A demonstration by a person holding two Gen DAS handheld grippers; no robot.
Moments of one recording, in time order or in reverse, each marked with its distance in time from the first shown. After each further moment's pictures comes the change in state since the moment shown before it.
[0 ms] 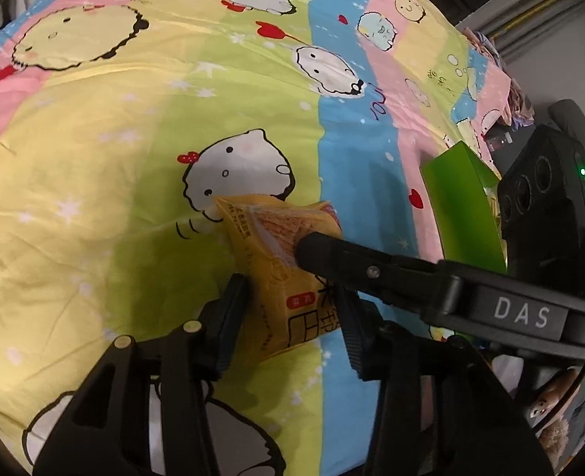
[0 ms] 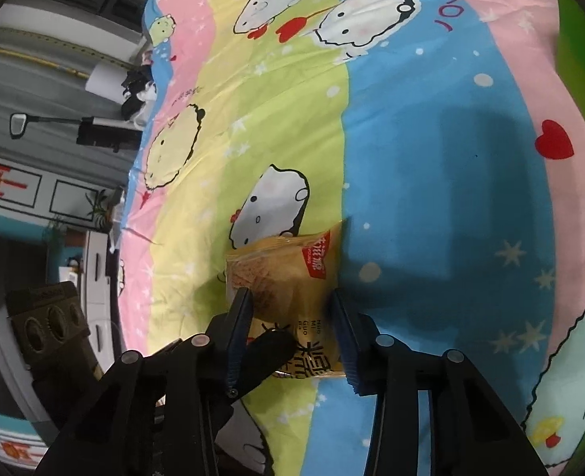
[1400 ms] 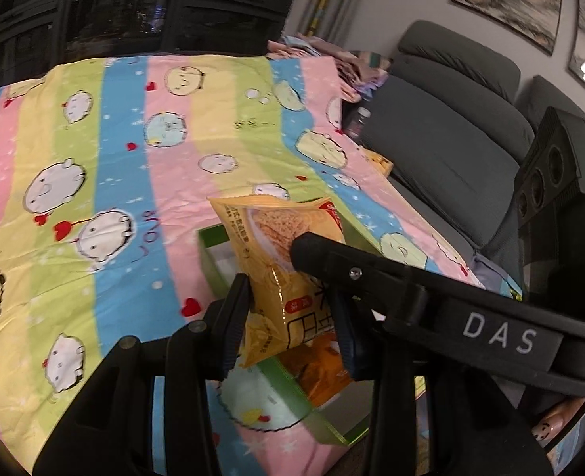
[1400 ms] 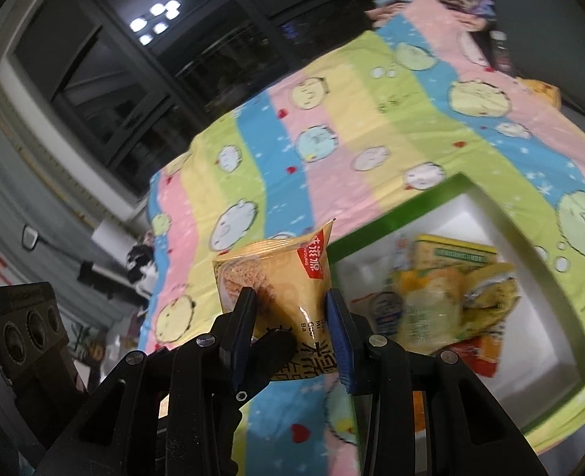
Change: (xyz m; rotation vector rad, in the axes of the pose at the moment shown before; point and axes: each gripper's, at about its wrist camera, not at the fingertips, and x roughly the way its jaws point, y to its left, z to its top) left arm -0.031 -0.240 0.004 0.570 -0.217 -0.147; right arm -0.239 -0.050 -0.043 0.080 -0.658 -0.118
